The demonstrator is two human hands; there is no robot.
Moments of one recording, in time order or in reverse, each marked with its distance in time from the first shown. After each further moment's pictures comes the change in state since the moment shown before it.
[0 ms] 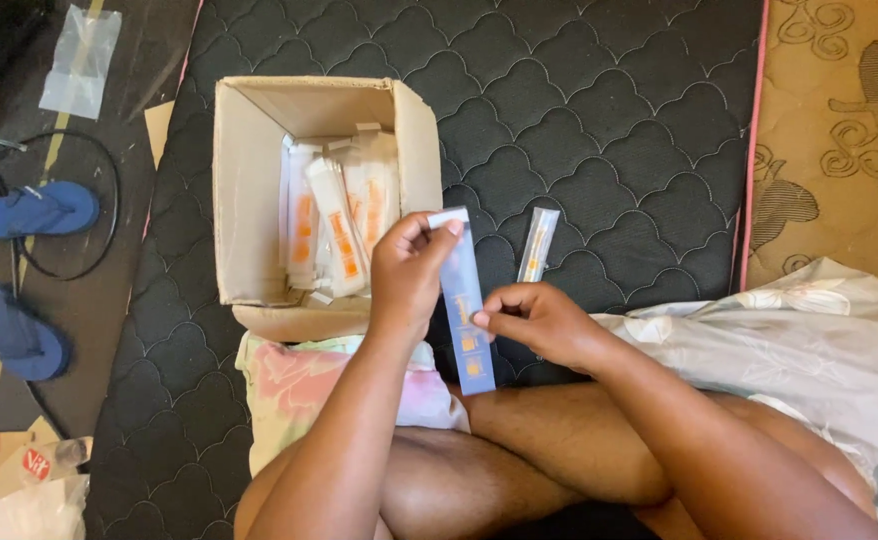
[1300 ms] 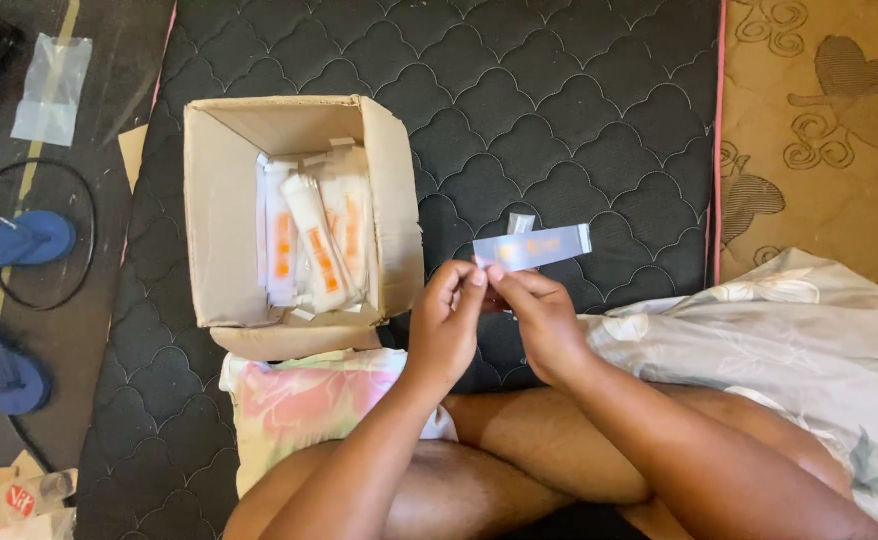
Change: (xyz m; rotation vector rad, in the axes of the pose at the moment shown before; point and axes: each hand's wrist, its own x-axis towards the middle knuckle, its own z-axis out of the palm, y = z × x) left_hand -0.042 -0.023 0.027 0.279 -0.213 -0.005; right_hand -0.003 -0.009 0.021 0.412 0.594 -0.116
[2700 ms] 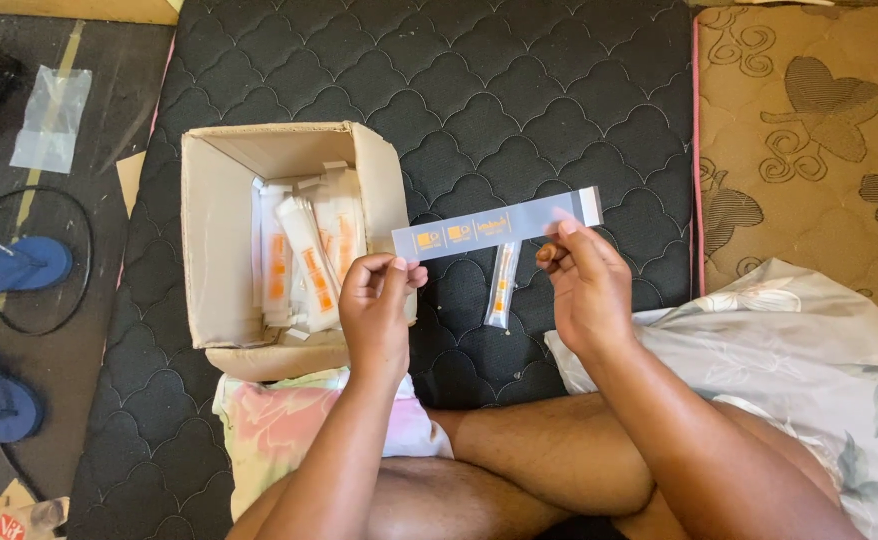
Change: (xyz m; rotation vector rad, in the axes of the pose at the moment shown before) left_hand 0.028 0.002 -0.032 -0.366 0.362 -0.002; right_hand 0.056 -0.016 -0.049 0.363 0.214 -0.128
